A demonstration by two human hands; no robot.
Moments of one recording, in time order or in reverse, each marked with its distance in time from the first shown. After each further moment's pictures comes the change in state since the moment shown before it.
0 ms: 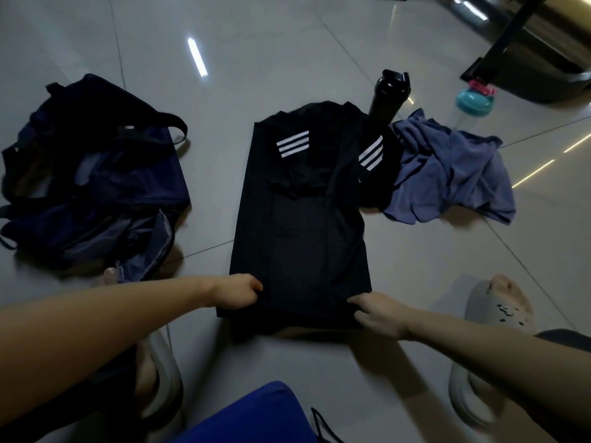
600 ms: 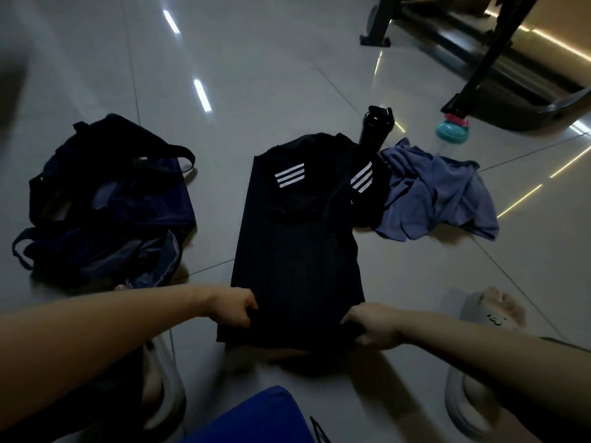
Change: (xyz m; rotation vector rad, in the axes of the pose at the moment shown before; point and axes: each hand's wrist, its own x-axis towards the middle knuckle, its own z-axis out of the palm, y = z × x) left_hand -0.029 0.002 -0.009 0.213 -0.064 0.087; right_hand -0.027 -0.032 -0.022 -0.159 -0.115 -0.064
